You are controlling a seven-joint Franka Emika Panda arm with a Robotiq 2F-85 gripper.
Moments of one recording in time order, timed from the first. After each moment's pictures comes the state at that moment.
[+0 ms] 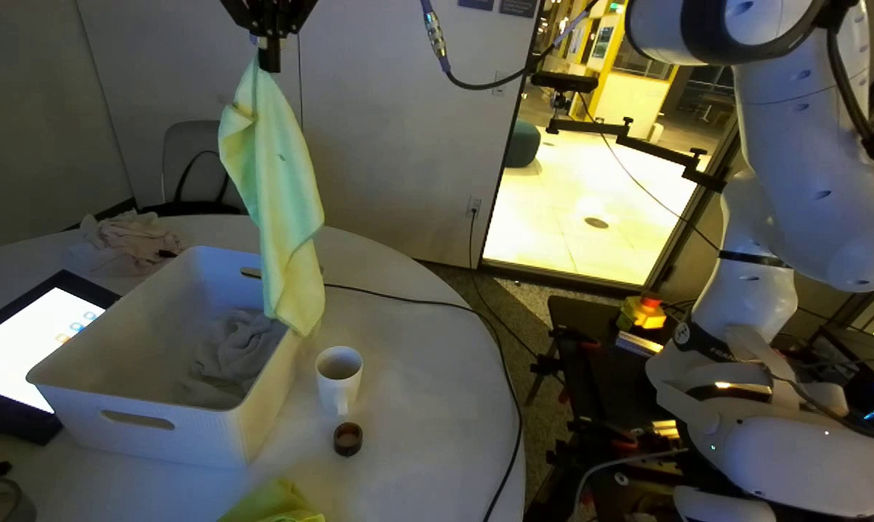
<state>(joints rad) 0.09 0.62 0.03 -0.78 -0.11 1.48 0.57</state>
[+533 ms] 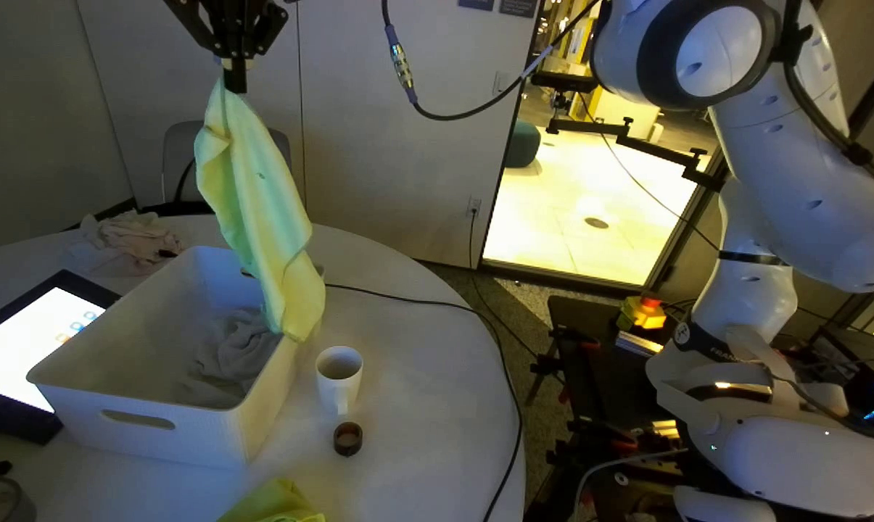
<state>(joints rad) 0.13 0.79 0.03 -0.57 -0.11 1.48 0.59</state>
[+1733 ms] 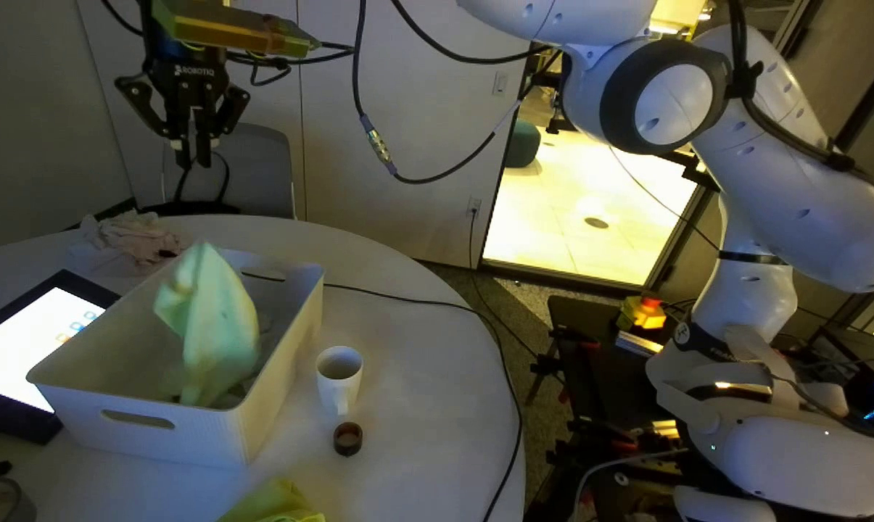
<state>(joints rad) 0.13 0.95 0.07 -0.53 -0.10 1.63 0.65</state>
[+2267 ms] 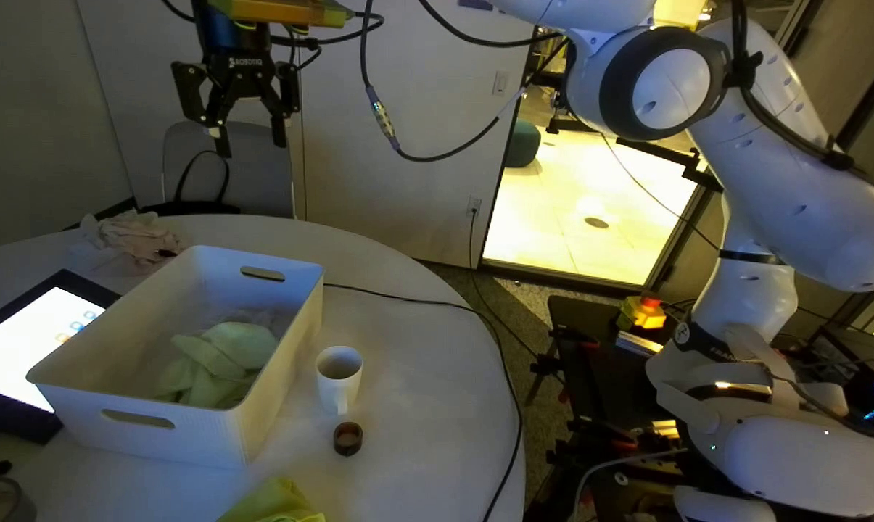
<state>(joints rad) 0.07 0.92 0.09 -0.51 -0.10 1.39 0.59</state>
